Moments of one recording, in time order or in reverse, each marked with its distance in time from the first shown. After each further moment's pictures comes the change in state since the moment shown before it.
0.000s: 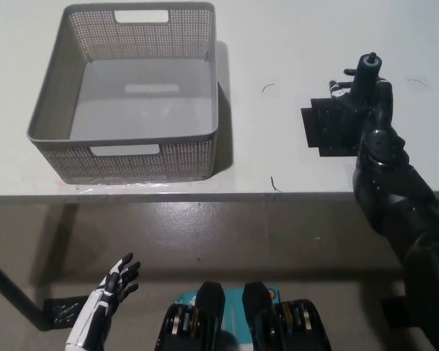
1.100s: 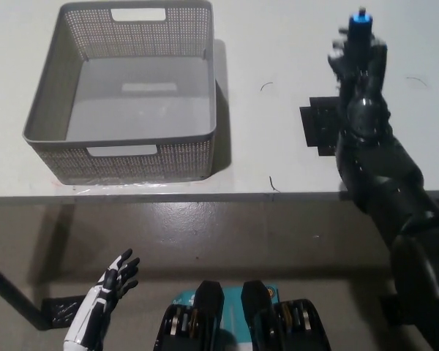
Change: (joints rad) left_arm -0.009 0.002 0.005 -0.002 -0.010 0.000 -0.011; right_arm -0.062 0.040 0.077 -0.133 -0.029 -0.024 -0.109
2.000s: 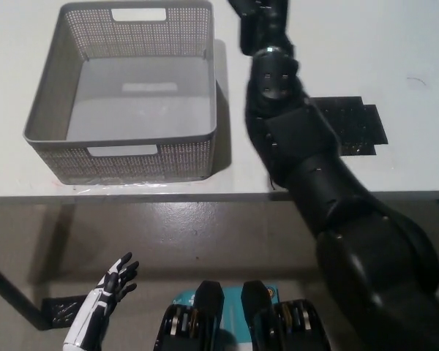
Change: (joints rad) left_arm 0.007 0.006 -0.003 0.000 0.022 0.001 -0.001; right_arm -0.141 0.239 0.026 -0.116 -0.032 0.002 -0.009
